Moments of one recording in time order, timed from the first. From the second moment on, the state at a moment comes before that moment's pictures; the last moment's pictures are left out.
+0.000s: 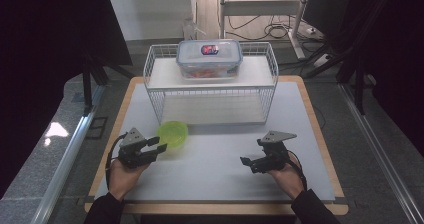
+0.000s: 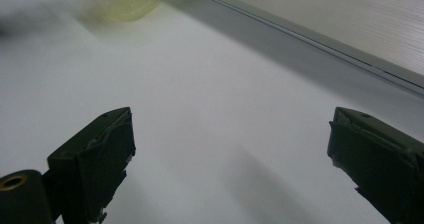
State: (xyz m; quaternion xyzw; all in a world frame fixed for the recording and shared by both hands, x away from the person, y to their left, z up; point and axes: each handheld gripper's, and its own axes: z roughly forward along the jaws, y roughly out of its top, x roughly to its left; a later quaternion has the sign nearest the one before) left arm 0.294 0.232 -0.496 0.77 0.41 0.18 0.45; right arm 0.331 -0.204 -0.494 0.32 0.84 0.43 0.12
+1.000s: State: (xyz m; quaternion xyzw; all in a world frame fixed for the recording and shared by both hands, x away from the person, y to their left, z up) left arm 0.364 0.251 -0.514 0.76 0.48 0.18 0.40; right arm 0.334 -0.198 -0.503 0.32 0.85 0.40 0.11
